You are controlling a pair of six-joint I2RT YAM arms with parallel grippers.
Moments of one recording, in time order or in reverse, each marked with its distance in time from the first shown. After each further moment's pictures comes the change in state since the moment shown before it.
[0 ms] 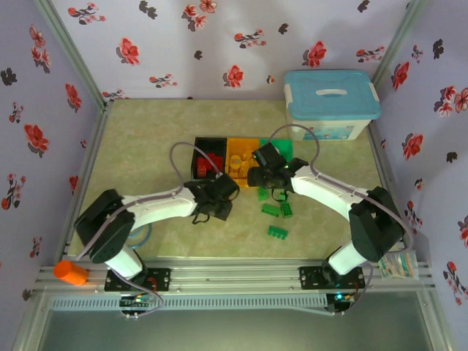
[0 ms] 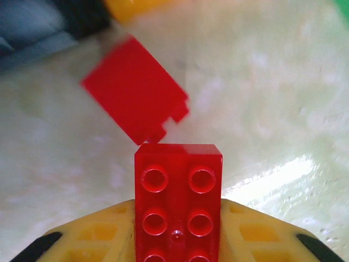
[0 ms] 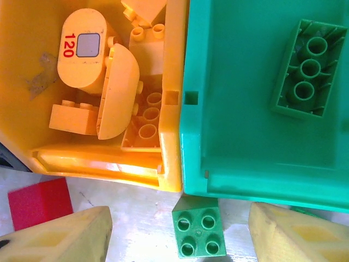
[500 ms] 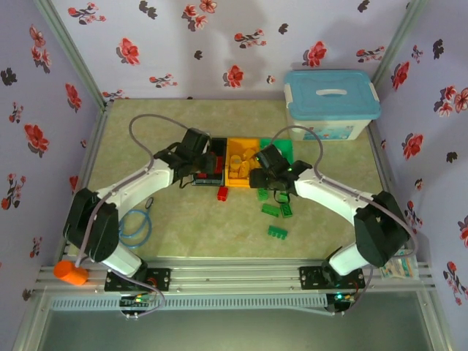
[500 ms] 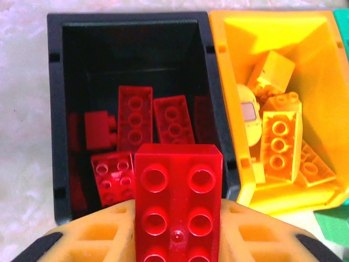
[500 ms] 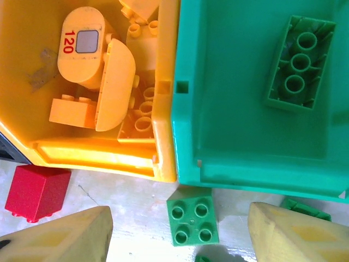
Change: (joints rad) left arm 0.323 0.008 0.210 0.062 0.077 0.047; right arm 0.000 -0.052 -0.044 0.006 0.001 0.001
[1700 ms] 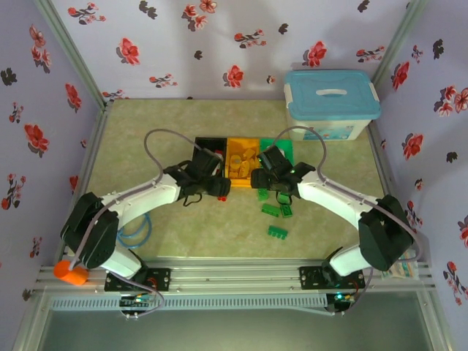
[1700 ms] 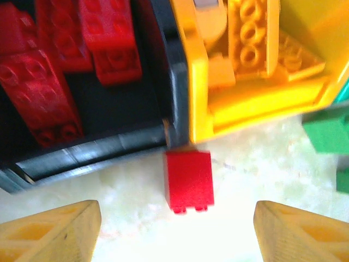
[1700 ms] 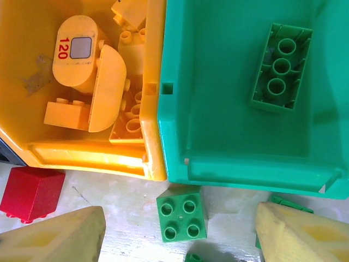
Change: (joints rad) left arm -0.165 -0.059 -0.172 -0.005 0.007 -0.039; right arm 0.000 -0.031 -0.017 0.001 0.030 0.000
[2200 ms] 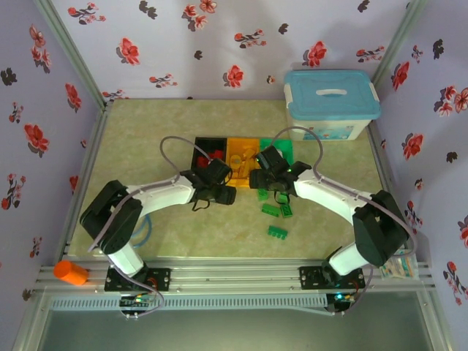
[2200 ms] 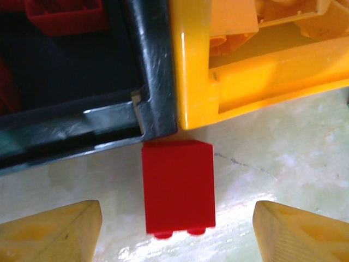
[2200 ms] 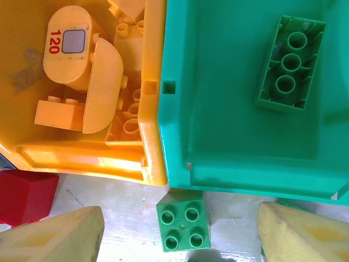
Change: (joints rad) left arm -0.041 0.169 0.011 0.061 -0.007 -0.051; right arm 0.000 0.043 0.010 0.011 -0.005 0.000
